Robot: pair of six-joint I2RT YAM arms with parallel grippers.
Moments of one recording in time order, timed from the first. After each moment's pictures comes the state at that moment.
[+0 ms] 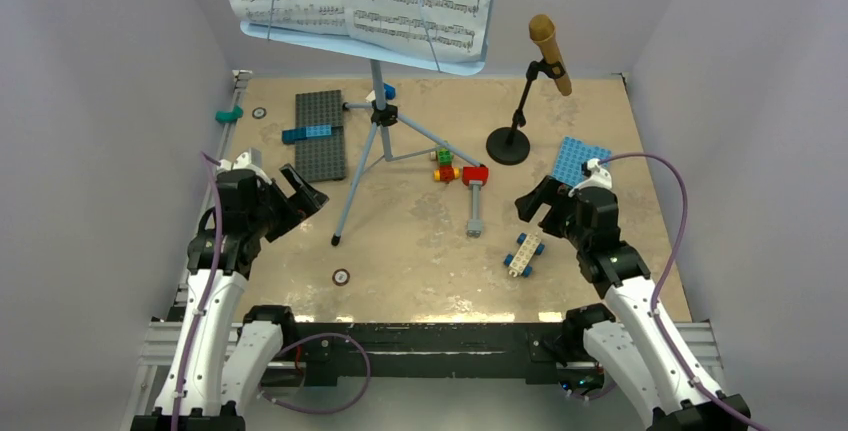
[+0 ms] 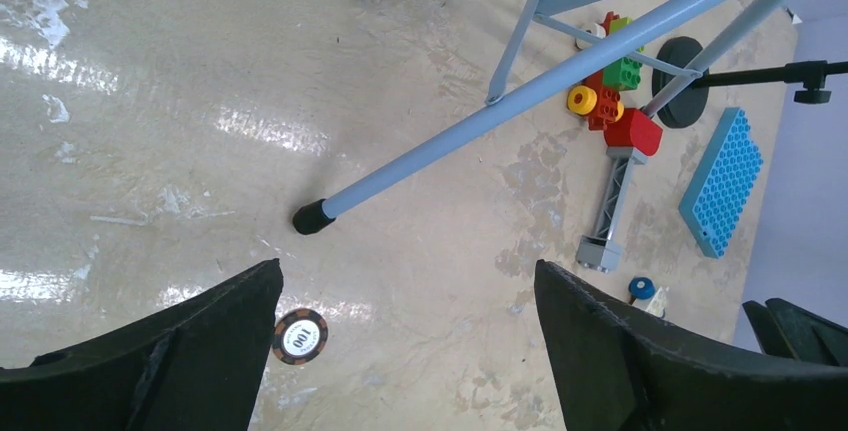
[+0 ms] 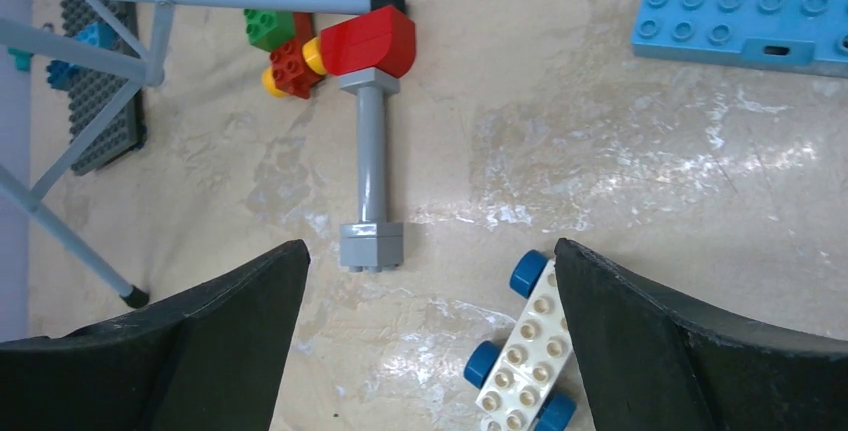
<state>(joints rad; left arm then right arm) -0.01 0.73 0.79 -0.74 0.18 -0.66 0.22 0.68 0.51 -0.35 0.01 0.62</state>
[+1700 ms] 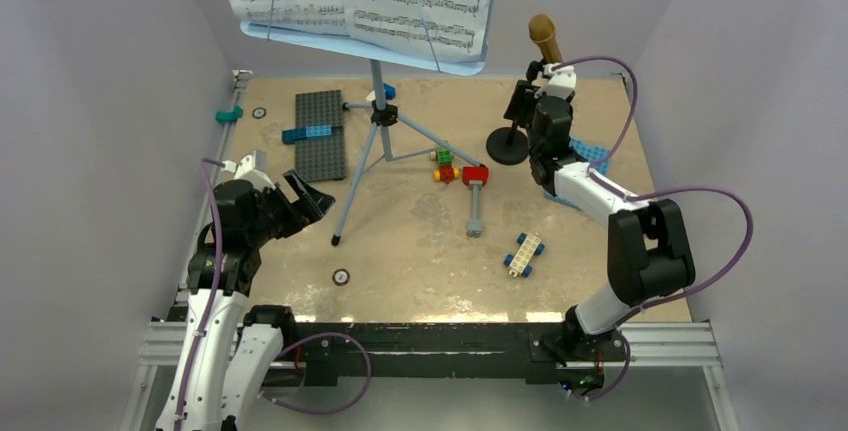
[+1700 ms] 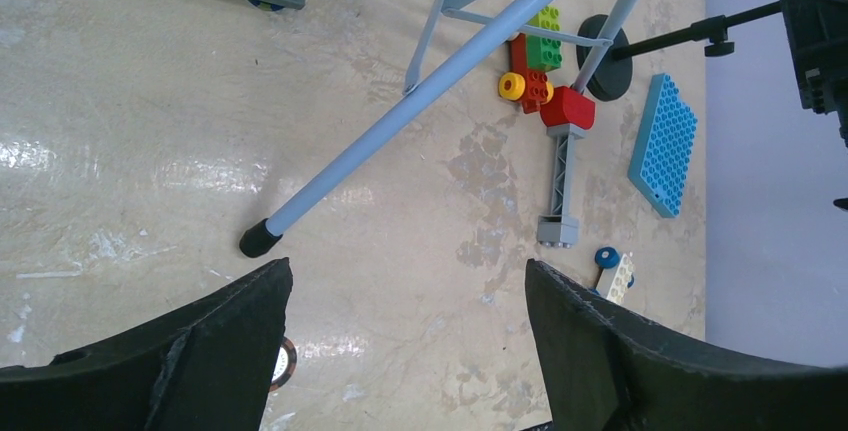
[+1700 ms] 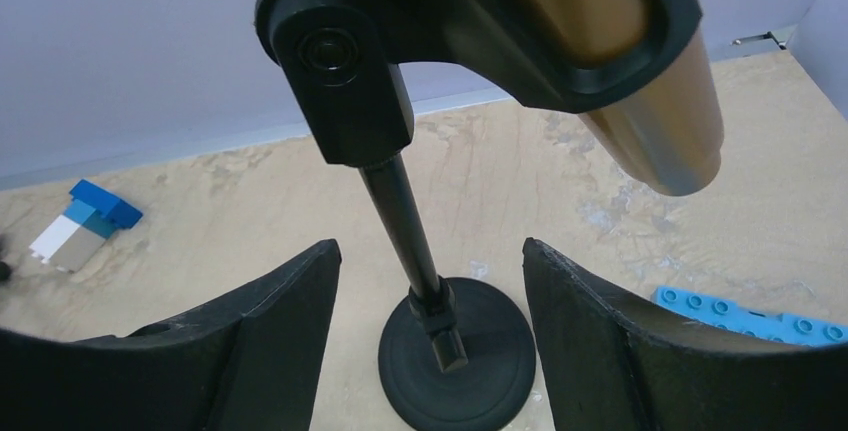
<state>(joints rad) -0.03 0.62 0.72 -0.64 0.28 -0.62 0.27 1.56 0.98 0.48 0.35 0.21</state>
